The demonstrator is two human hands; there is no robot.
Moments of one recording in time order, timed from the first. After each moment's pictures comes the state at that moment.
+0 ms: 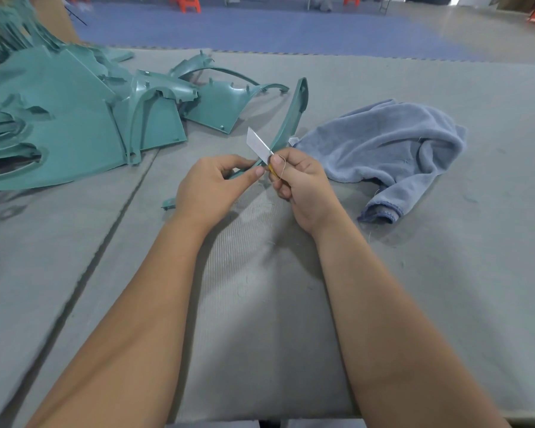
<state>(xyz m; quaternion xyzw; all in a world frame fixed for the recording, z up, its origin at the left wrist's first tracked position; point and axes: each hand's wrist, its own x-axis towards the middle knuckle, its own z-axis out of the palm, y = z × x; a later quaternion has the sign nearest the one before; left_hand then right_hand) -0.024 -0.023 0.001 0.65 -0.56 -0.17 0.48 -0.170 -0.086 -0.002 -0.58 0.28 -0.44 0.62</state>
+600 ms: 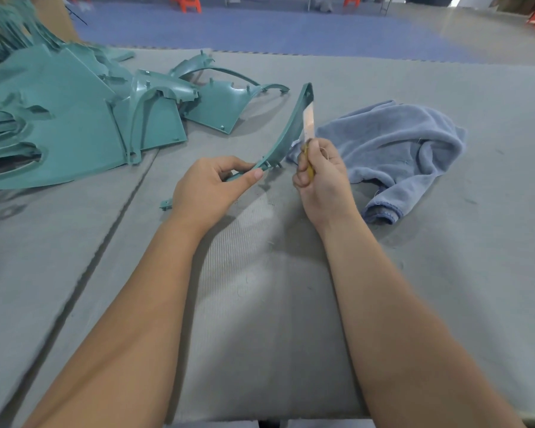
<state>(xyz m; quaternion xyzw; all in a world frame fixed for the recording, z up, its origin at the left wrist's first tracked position) -0.022 -0.017 0.002 0.66 -0.56 -0.17 0.47 -0.180 -0.099 -0.002 -0.40 0.26 -0.55 0.68</state>
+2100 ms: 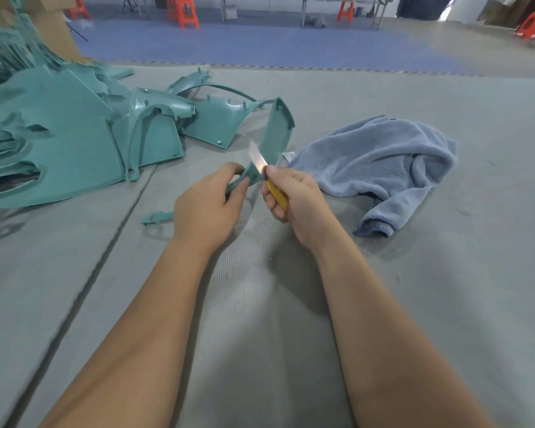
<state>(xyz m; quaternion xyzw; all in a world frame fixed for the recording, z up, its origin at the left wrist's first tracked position) -0.030 -0.020 -0.002 0.70 -0.60 0.07 0.37 -0.175 -0.071 0.019 -0.58 0.33 -0.39 0.63</state>
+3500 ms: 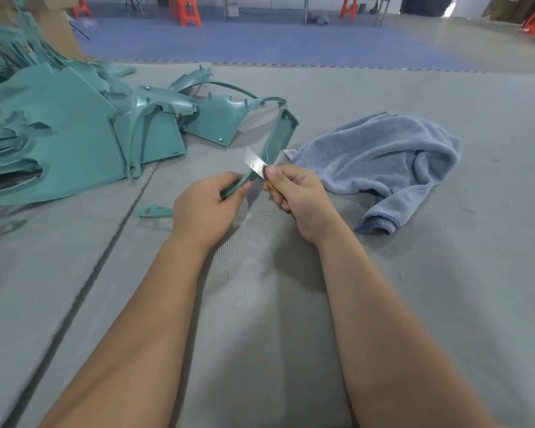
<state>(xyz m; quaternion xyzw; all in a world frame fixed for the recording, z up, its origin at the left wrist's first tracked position) -0.020 -0.023 -0.010 0.70 -0.59 0.00 0.40 -0.175 -0.081 0.008 -0.64 0.31 -0.42 0.57</state>
